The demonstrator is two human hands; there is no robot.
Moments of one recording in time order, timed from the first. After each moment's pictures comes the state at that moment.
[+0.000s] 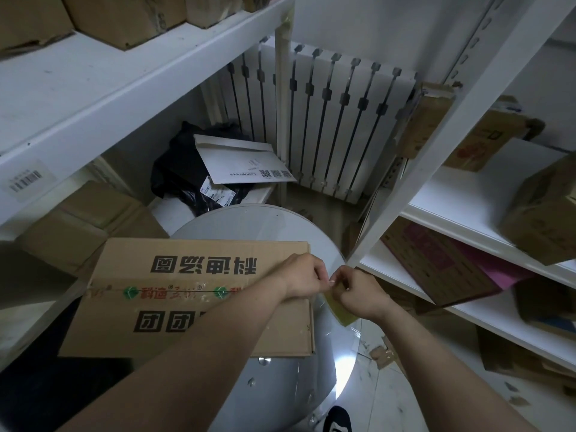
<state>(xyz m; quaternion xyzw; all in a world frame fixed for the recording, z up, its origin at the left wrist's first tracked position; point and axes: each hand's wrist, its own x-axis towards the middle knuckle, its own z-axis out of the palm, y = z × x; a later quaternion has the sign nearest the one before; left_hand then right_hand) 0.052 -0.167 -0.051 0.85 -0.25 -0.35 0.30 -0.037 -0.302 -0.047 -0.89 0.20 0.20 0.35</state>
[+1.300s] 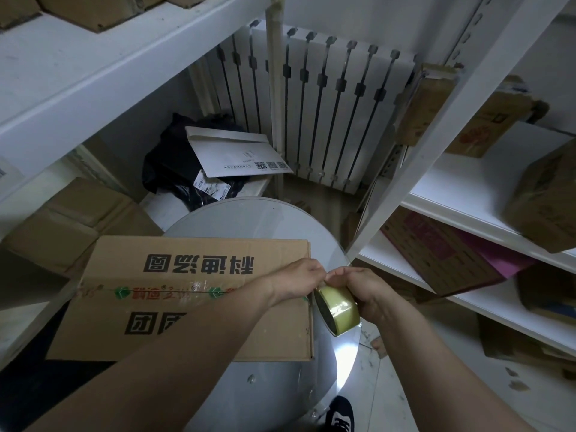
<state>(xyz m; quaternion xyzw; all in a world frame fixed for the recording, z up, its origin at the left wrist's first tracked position) 0.047 -0.167 -0.064 0.79 -0.21 -0.45 0.35 -0.033 -0.296 -0.054 -0.59 0.43 0.18 0.66</state>
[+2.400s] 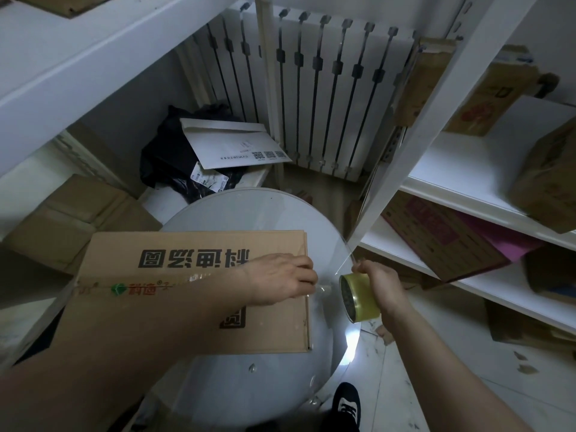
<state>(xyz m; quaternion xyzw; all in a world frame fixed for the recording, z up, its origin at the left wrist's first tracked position) 0.063 -0.132 -0.082 0.67 -0.74 -0.08 -0.03 -0.068 -0.315 -0.067 -0.63 0.49 0.07 0.60</state>
